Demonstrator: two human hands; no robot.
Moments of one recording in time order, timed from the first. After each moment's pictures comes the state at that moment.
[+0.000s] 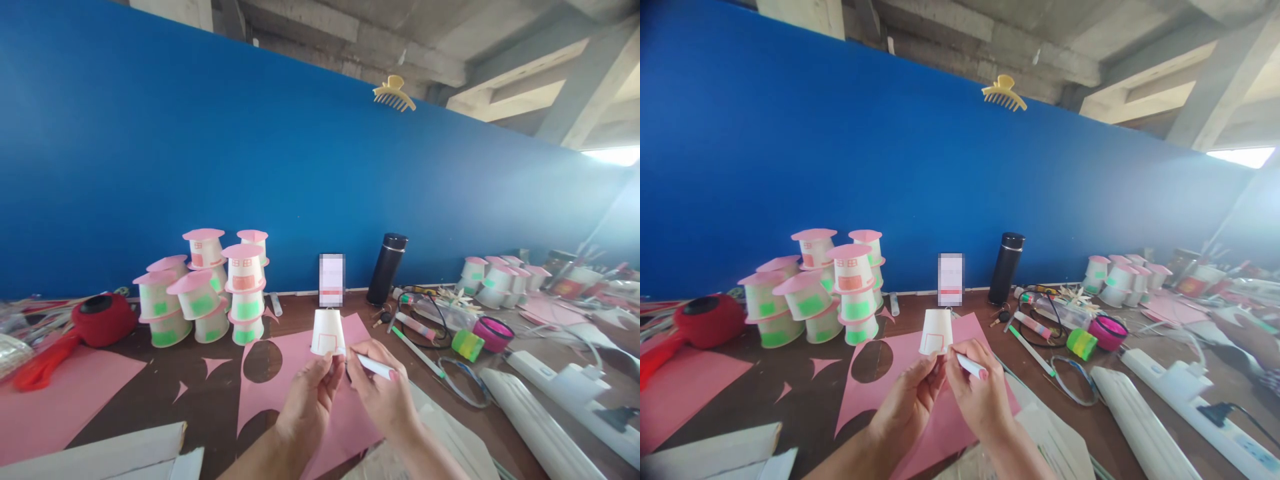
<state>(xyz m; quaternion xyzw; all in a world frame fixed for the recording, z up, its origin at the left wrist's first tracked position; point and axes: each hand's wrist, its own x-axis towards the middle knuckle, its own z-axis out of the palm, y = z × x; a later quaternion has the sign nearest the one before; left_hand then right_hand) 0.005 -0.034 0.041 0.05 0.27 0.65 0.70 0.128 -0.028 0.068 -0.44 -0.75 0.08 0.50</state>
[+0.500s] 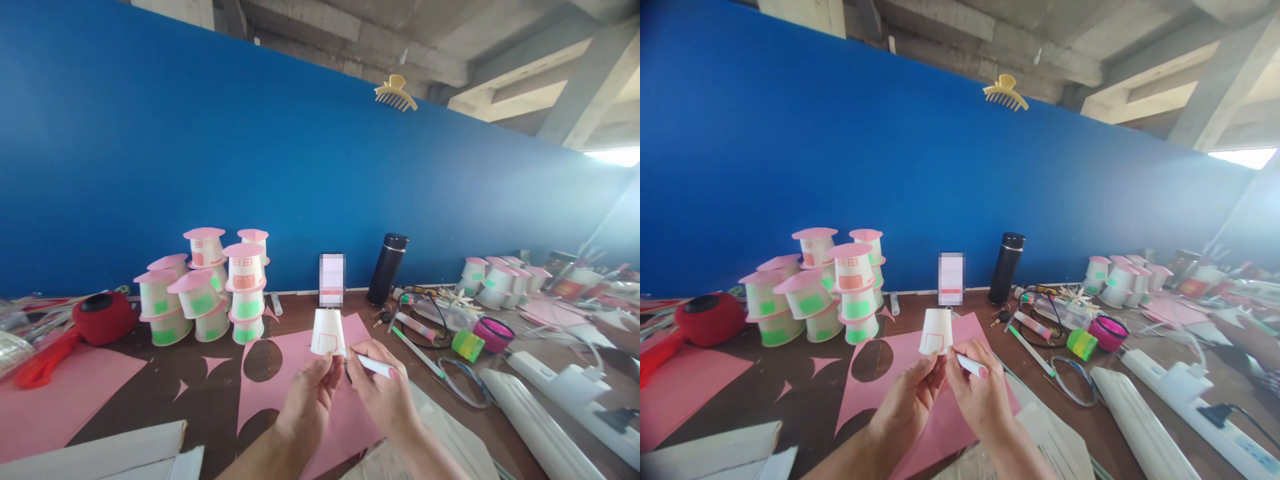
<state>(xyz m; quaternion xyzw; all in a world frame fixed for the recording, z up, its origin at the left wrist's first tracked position) 0.005 -0.034 0.040 0.05 0.28 0.66 0.69 0.128 -0.027 0.067 -0.44 -0.75 0.07 0.49</state>
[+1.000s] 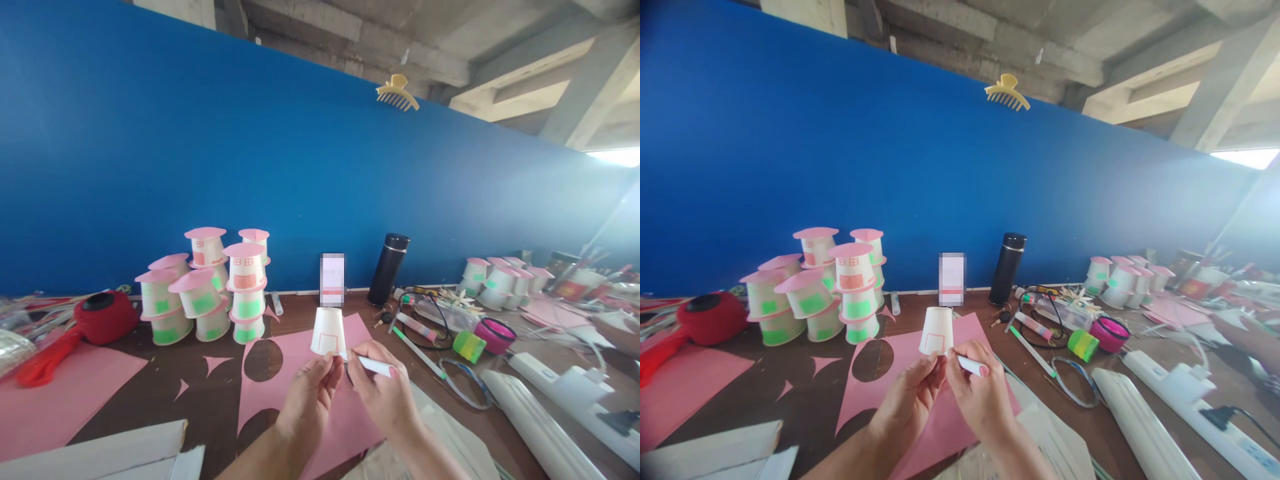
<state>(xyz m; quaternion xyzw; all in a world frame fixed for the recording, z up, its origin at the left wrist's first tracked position) 0.004 -0.032 0.034 0.06 0.27 0.66 0.70 0.128 -0.027 0.068 -0.44 -0.76 0.06 0.48</state>
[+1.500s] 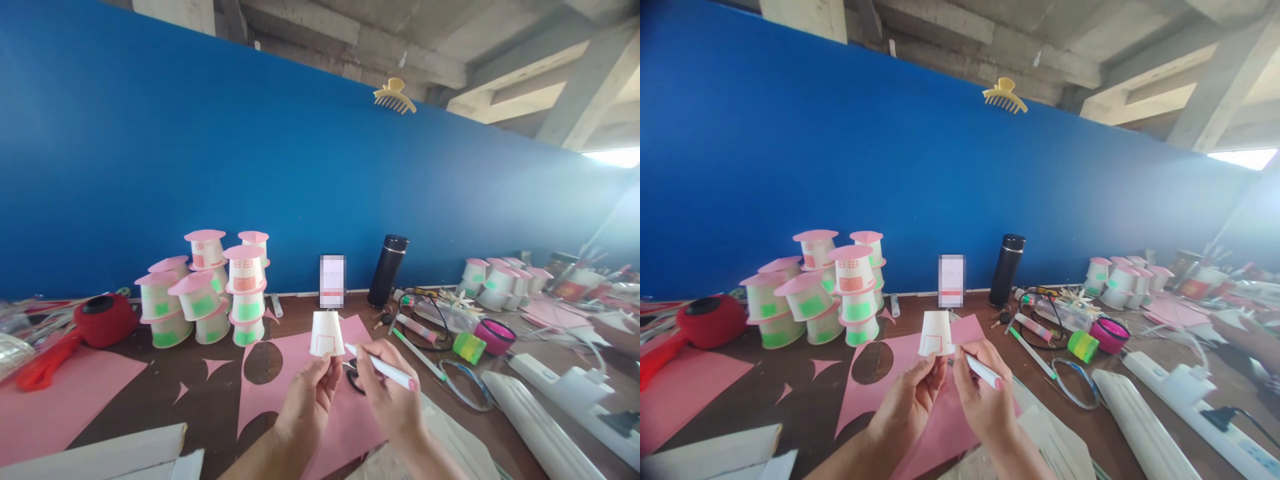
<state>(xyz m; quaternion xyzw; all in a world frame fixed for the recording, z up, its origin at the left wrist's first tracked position) 0.005 -0.033 0.042 0.04 0.29 0.66 0.70 0.131 -0.031 0.065 -0.46 -0.70 0.10 0.53</state>
